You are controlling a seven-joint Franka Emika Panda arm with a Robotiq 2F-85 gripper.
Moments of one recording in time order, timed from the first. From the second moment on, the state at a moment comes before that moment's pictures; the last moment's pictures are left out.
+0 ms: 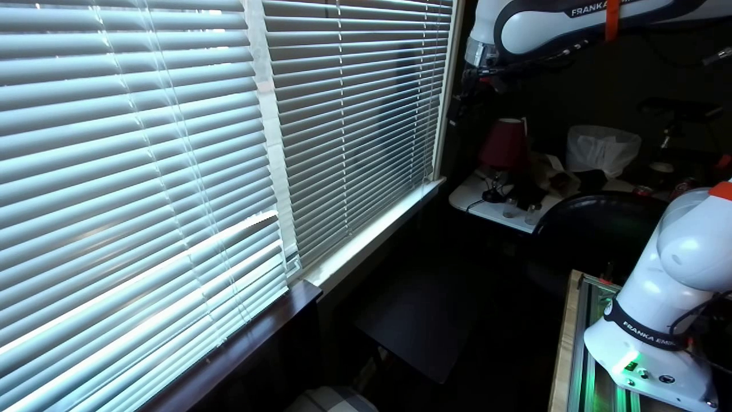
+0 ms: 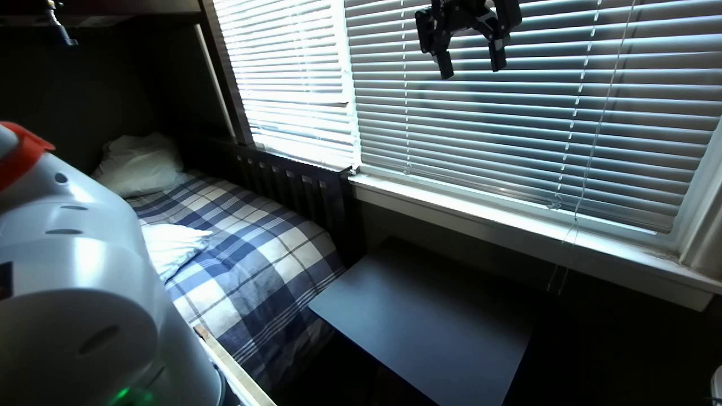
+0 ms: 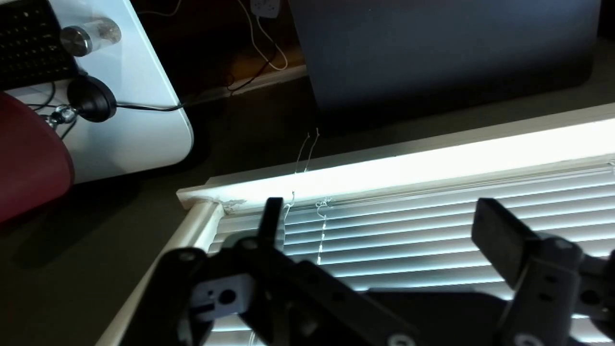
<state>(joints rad) -0.17 -0.40 0.01 -2.20 -0.21 2.00 0.19</state>
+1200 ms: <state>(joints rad) -0.28 -0.38 -0.13 -2.36 -0.22 2.03 0.33</state>
